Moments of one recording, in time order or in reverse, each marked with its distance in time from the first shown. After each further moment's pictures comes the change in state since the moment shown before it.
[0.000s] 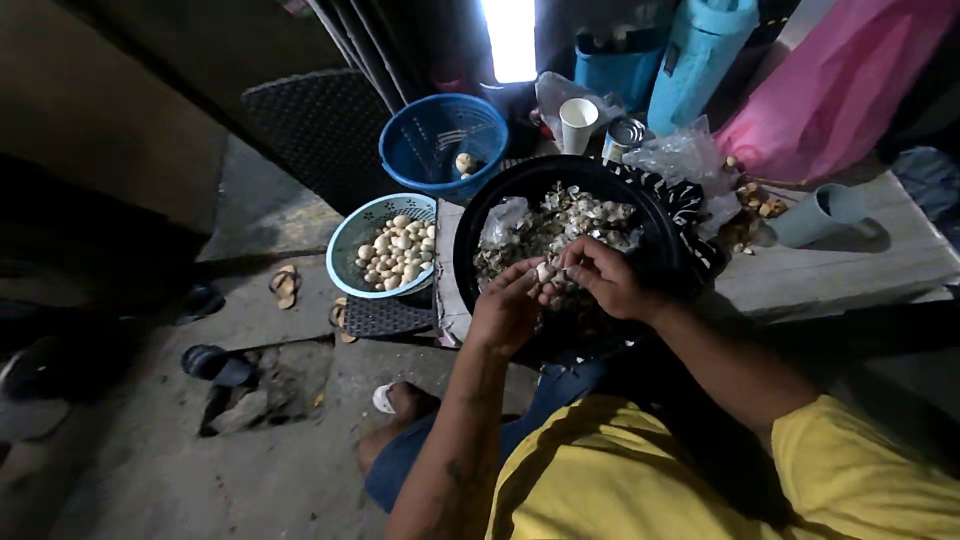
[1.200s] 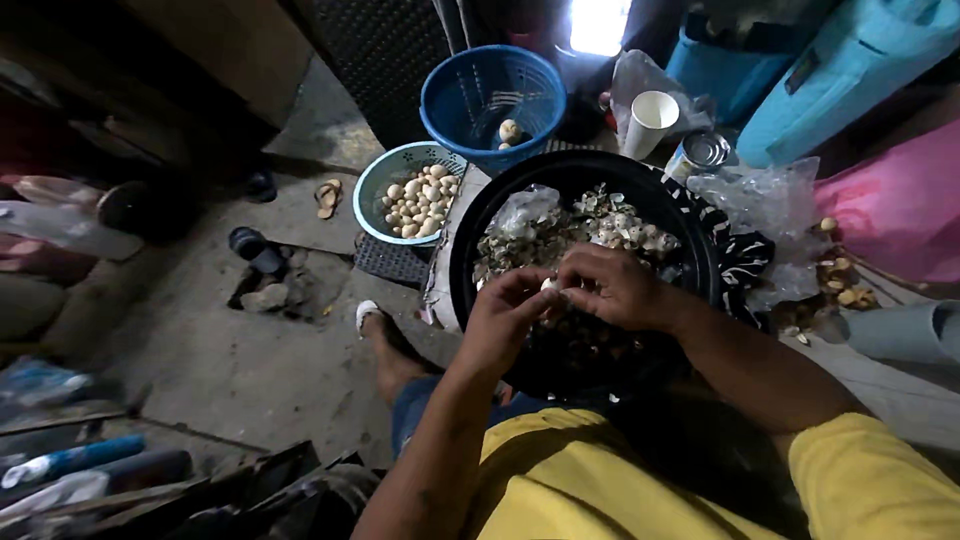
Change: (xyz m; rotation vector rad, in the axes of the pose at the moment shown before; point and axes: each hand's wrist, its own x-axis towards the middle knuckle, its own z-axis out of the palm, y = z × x) left_hand 0.002 -0.029 0.019 0.368 0.246 0.271; right_hand 0.054 0.041 -0.036 -0.145 -0.444 -0.296
